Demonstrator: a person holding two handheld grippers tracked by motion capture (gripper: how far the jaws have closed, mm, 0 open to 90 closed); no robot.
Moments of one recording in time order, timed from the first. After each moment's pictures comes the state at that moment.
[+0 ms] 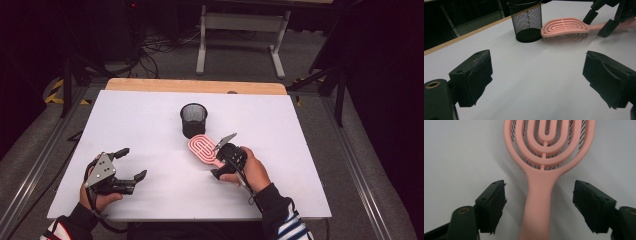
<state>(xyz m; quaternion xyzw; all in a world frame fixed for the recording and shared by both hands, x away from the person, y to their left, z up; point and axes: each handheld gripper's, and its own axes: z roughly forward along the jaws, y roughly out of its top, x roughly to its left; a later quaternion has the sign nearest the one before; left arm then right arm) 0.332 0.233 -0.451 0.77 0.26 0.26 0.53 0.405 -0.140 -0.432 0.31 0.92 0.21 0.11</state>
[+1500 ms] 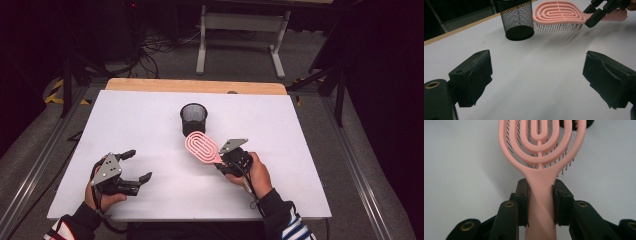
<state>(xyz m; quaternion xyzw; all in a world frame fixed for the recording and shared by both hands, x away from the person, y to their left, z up) 0.335 0.219 -0.453 0.78 0.25 0.23 0.53 0.386 -0.156 -0.425 0.29 0.89 0.31 0.16</state>
